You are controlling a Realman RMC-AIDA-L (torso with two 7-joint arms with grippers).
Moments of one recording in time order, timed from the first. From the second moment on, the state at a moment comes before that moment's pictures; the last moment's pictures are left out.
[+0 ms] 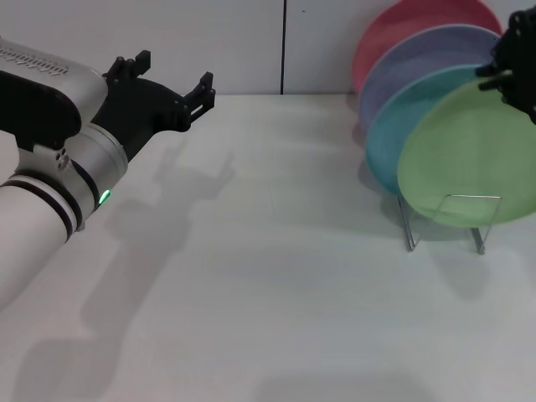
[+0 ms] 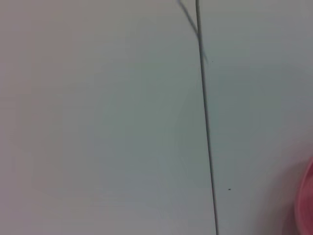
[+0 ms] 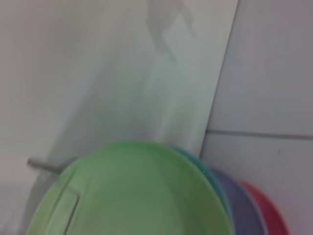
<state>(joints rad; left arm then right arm) -0.18 -2.07 -1.21 -1.35 2.25 0.05 0.70 0.47 2.08 -1.27 -1.99 -2.73 -1.58 1.40</state>
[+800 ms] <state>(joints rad) -0.24 -2.07 -1.21 -1.31 2.24 0.04 0.70 0.41 2.08 -1.39 -2.05 -2.77 -1.68 1.49</state>
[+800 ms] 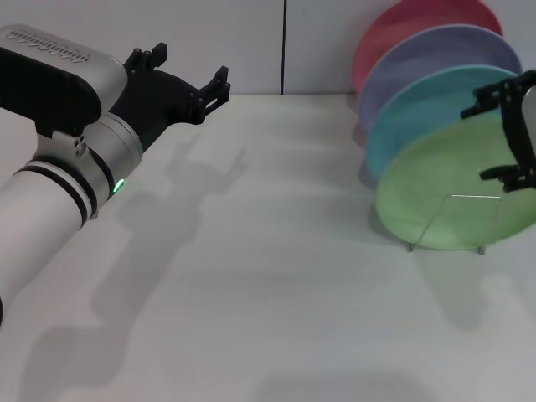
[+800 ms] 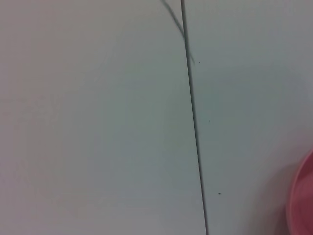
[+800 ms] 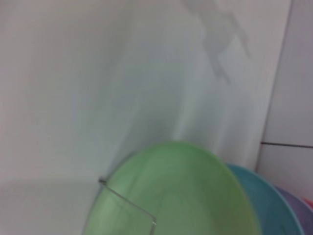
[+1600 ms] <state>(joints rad) -0.23 -2.06 -1.22 -1.29 2.26 0.15 0.71 0.24 2.08 -1.03 -1.81 -1.71 -1.23 1.47</state>
